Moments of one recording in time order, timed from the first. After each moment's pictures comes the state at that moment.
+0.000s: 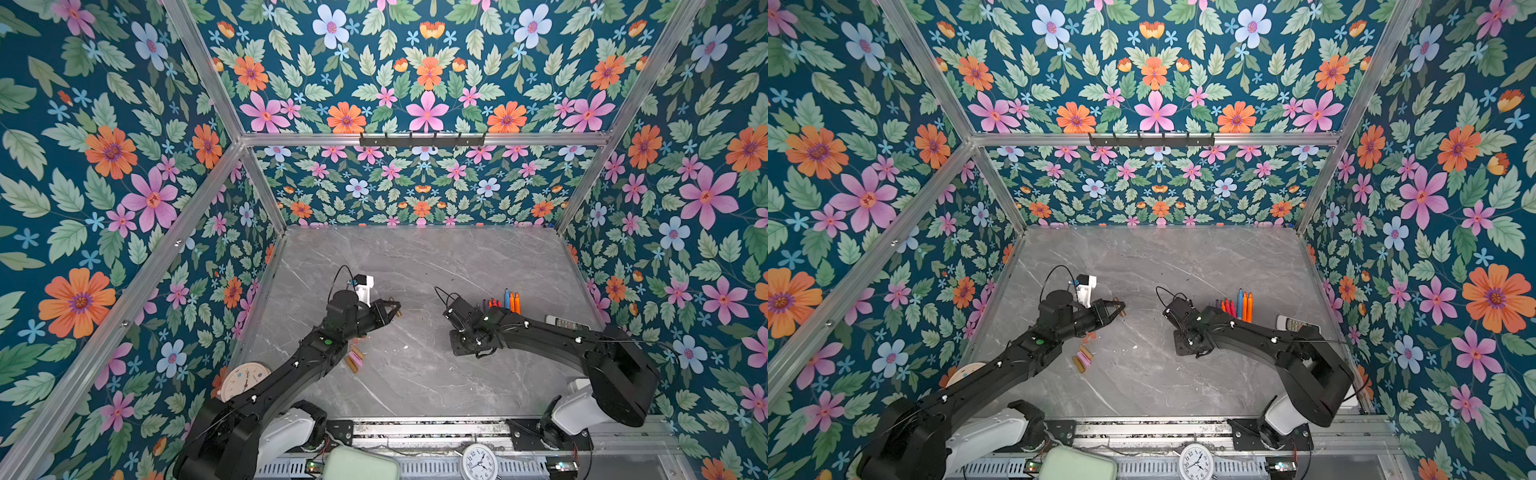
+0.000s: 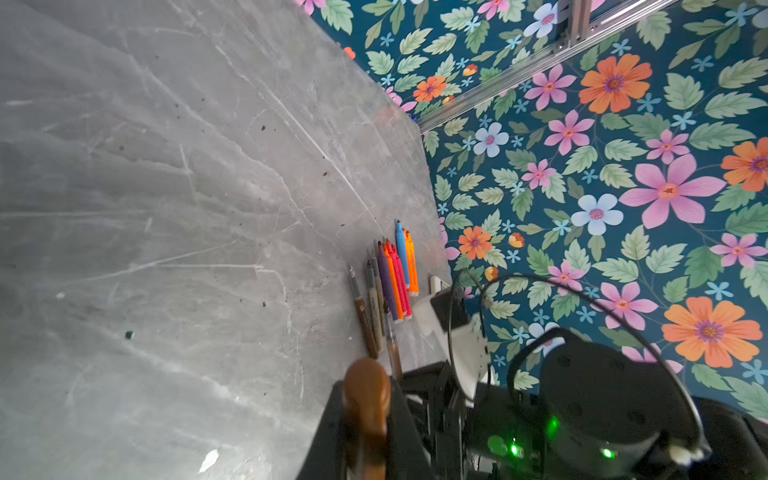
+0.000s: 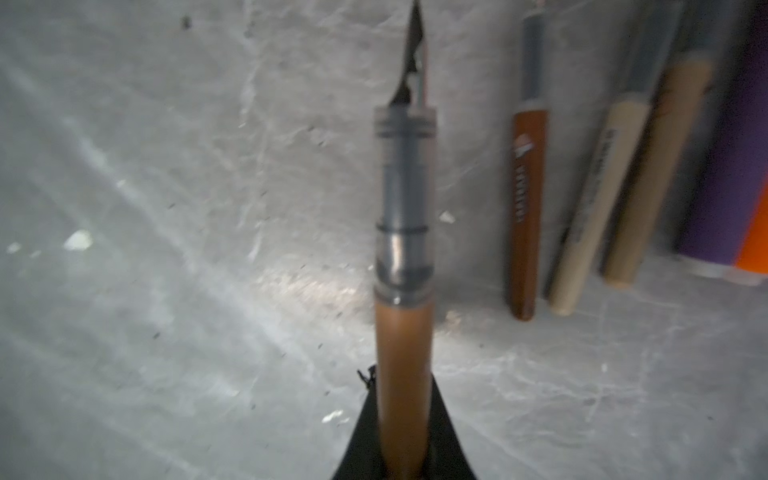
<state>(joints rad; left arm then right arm) -0.51 1.07 0.49 0.20 0.40 -0.89 0.80 1.55 0.93 -0.70 0.14 0.65</state>
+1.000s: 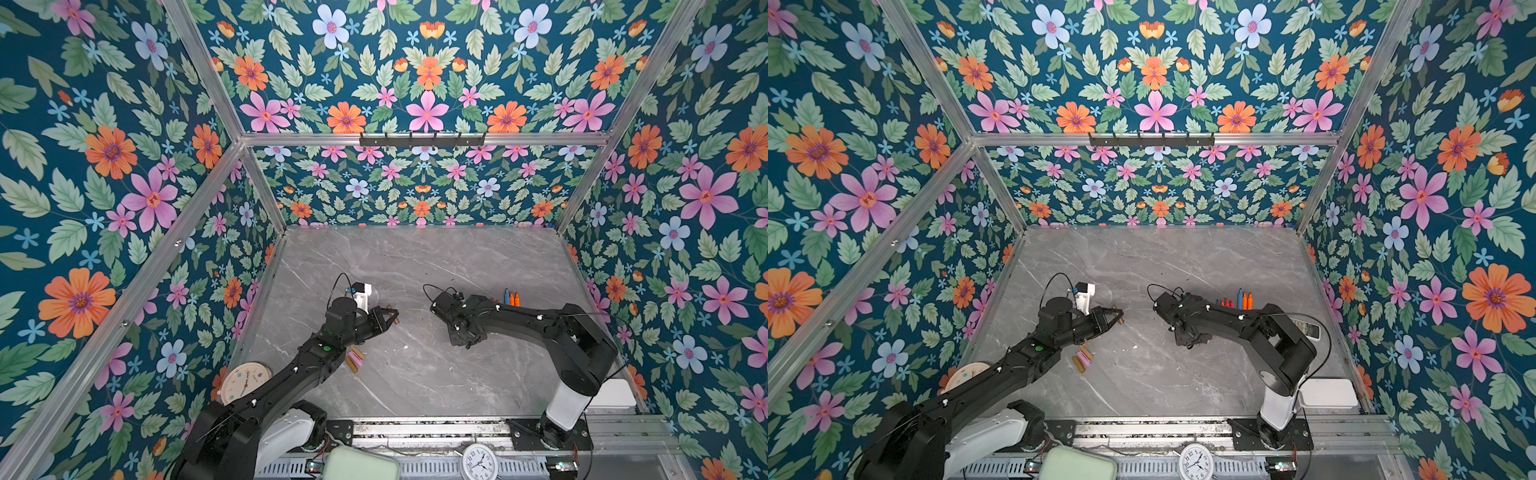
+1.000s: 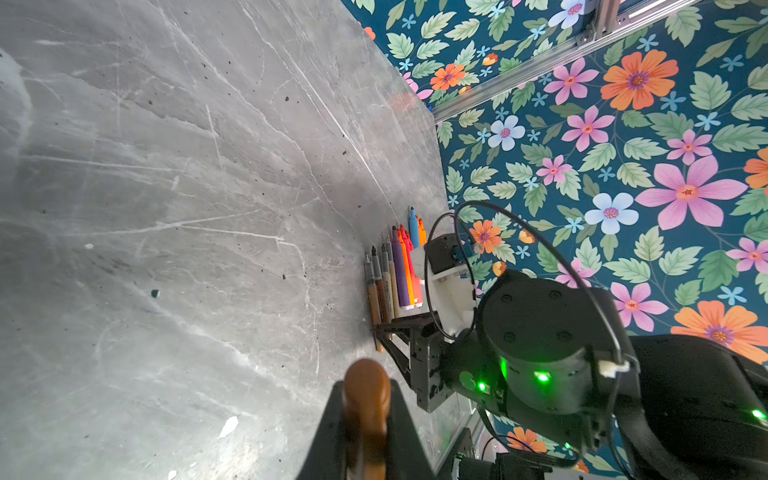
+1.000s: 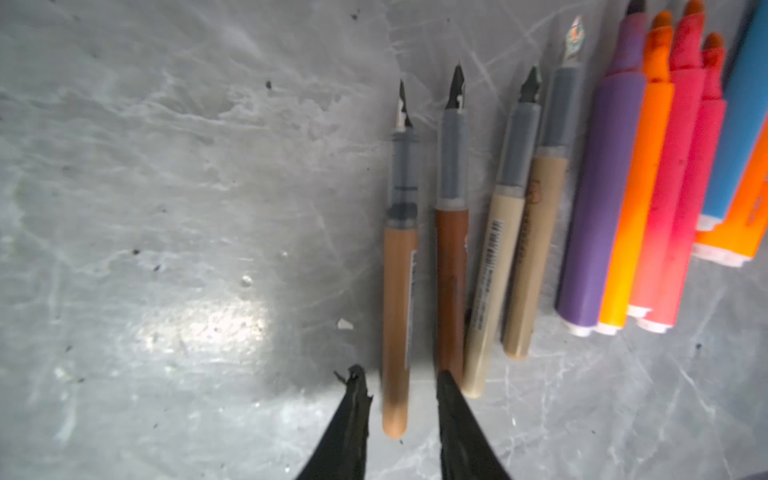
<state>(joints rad) -0.51 1.05 0.44 0.21 0.41 -0.92 0.79 1.75 1.09 -0.83 0.34 0.66</state>
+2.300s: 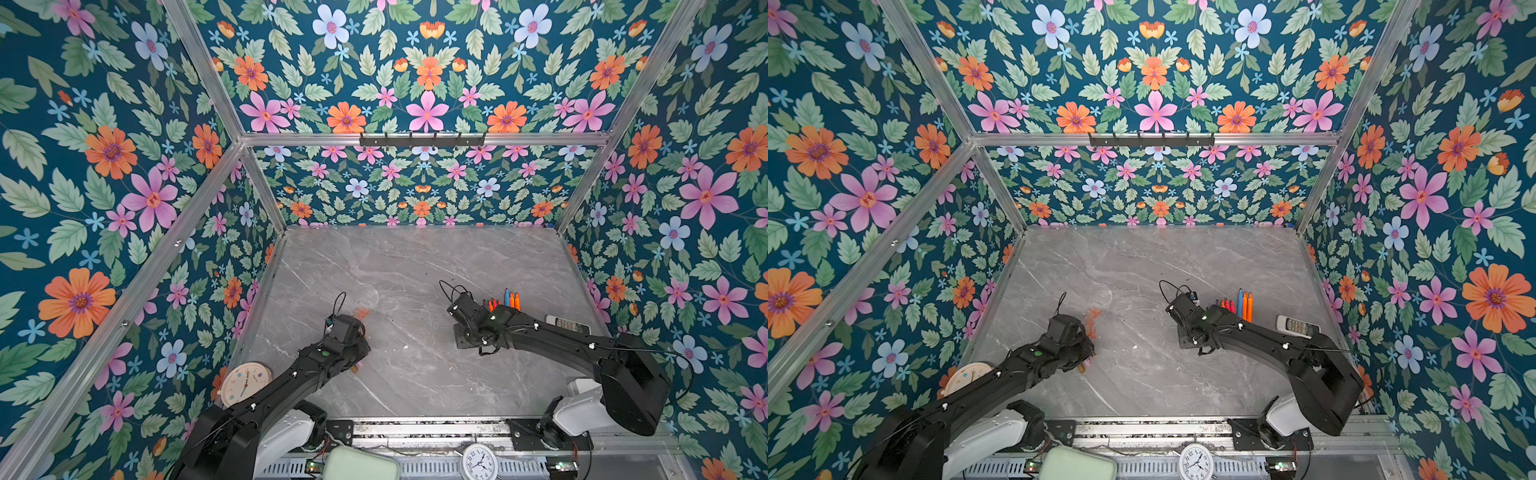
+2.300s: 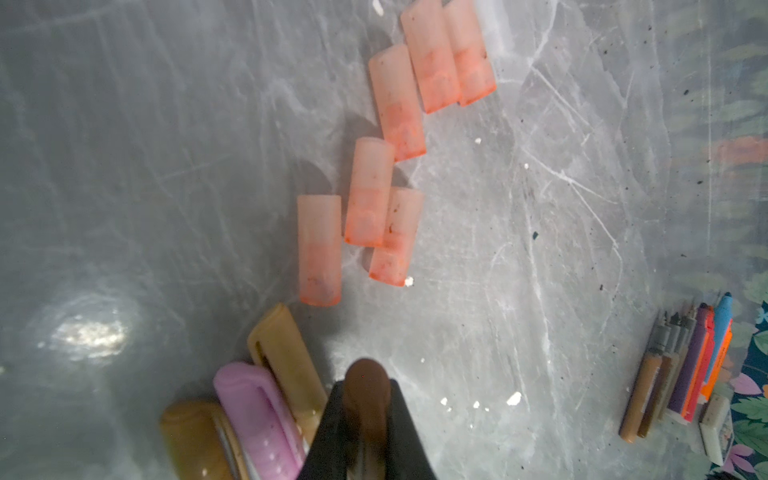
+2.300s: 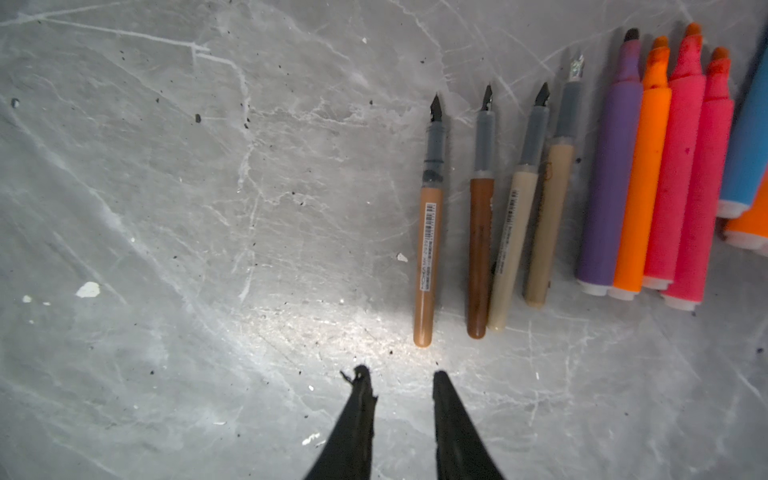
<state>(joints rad) -0.51 1.04 0.39 -0.33 -0.01 -1.01 0.79 1.46 0.92 -0.70 0.21 0.63</state>
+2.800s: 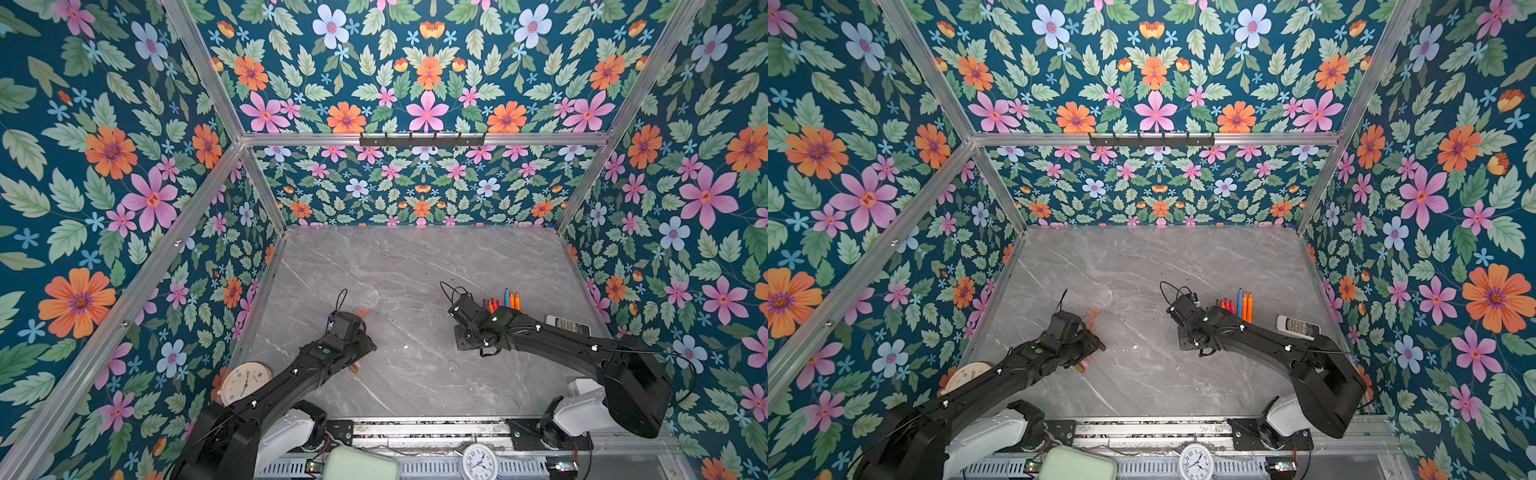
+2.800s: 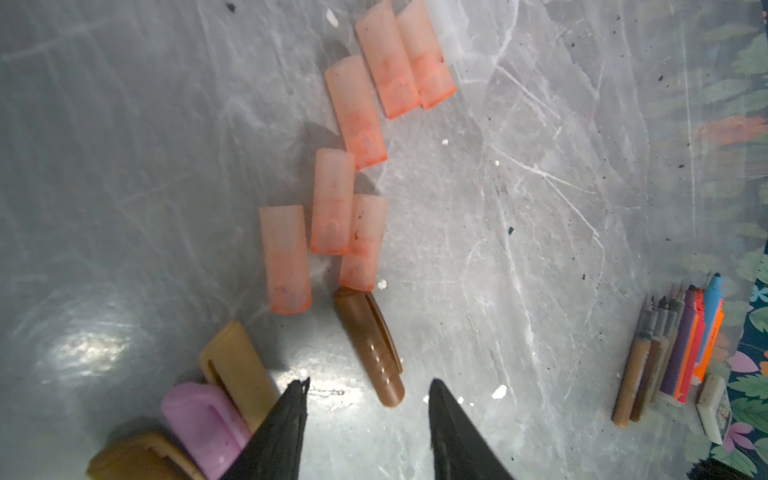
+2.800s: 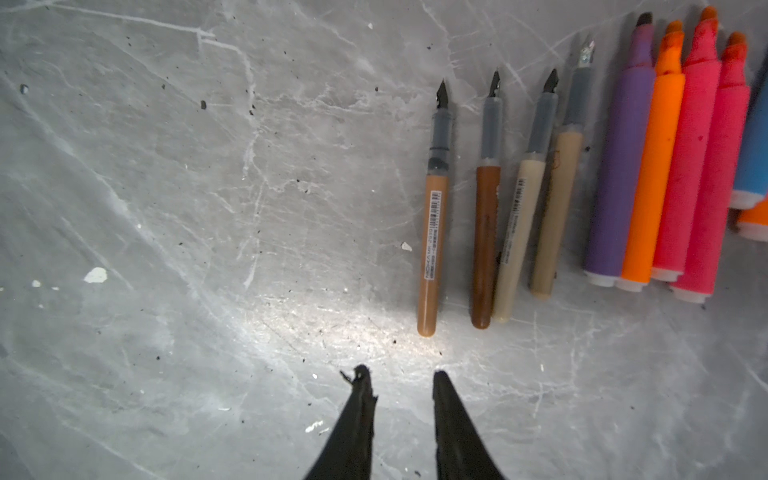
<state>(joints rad) -0.51 1.04 0.41 -0.32 0.01 -0.97 0.80 1.45 0.91 -0.70 0.19 0.63</state>
